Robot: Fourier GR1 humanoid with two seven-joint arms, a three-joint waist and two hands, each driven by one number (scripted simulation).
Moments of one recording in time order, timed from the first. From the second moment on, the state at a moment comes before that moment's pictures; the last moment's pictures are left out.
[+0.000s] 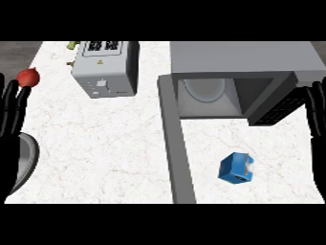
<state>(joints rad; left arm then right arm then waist) 0.00 0.10 0.03 -2.10 0.04 0.01 0.02 0.00 -0.08 0.01 -2.10 0.00 -0.01 -0.04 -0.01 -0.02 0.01</state>
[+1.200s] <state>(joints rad) 0.33 0.02 0.02 -2.29 0.12 -0.02 0.03 0.04 0.00 0.73 -2.21 0.38 -0.54 0.26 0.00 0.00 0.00</state>
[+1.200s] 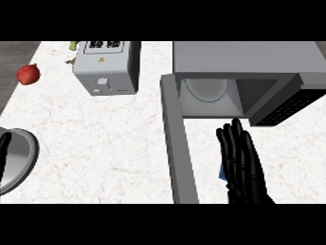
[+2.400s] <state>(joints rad) 0.57 0.01 0.03 -2.35 0.18 -0.13 -0.11 0.28 -0.07 0.46 -1.95 0.07 -0.54 -0.16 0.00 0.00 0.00</state>
